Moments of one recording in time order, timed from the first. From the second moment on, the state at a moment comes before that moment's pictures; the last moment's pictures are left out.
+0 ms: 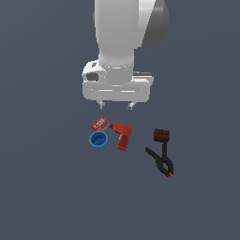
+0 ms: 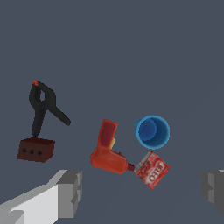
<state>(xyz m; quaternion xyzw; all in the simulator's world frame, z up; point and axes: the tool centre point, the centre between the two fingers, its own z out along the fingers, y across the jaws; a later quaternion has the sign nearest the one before) 0.002 -0.012 0.303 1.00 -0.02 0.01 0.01</state>
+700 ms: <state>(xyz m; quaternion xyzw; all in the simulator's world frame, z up) -0.029 -0.058 0.192 0.99 -0.16 0.01 -0.01</state>
